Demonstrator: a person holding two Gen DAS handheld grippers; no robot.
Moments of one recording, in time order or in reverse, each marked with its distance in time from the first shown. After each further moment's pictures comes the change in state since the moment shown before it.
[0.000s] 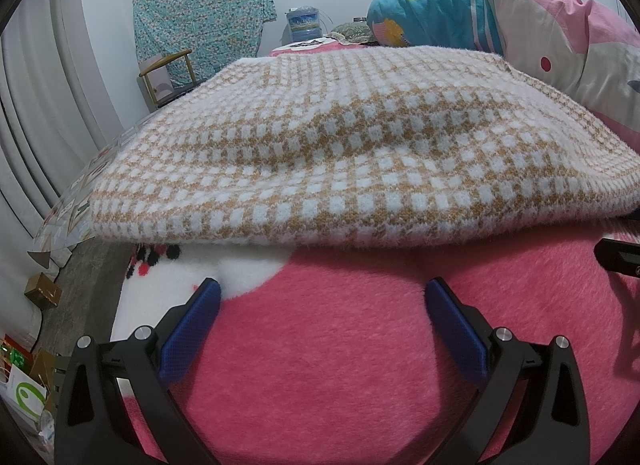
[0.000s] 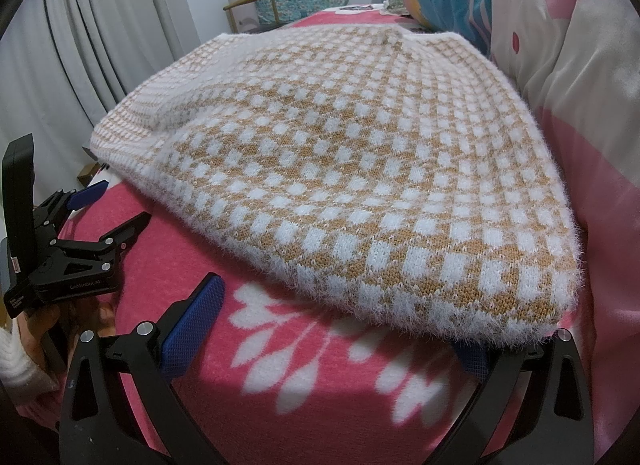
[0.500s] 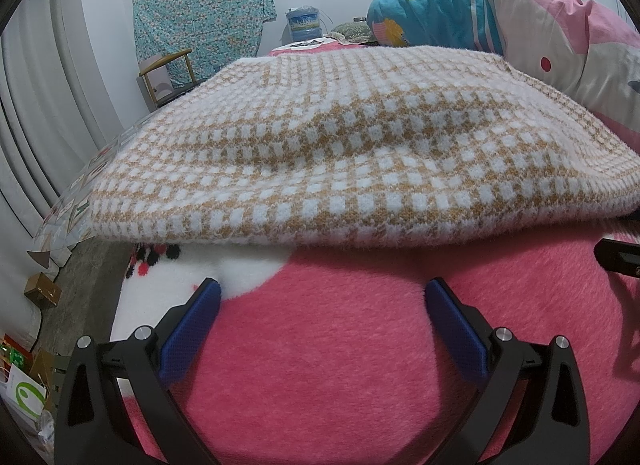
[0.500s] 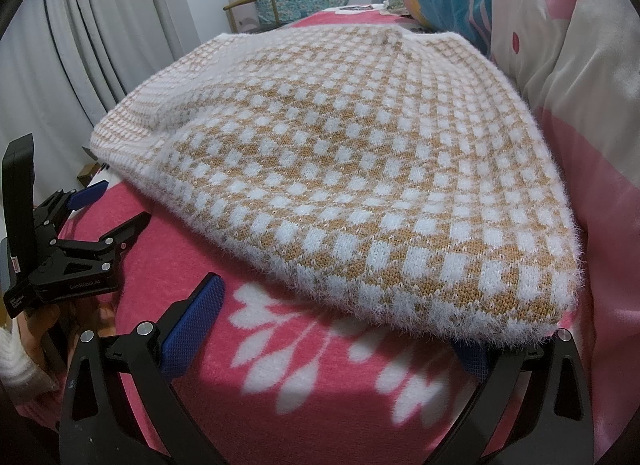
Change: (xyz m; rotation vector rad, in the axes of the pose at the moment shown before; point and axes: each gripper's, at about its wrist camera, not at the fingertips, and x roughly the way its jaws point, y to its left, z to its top) left arm 0.001 -0.002 0.001 -0.001 0.000 -0.002; right arm 0.000 0.000 0.000 0.000 0.000 0.000
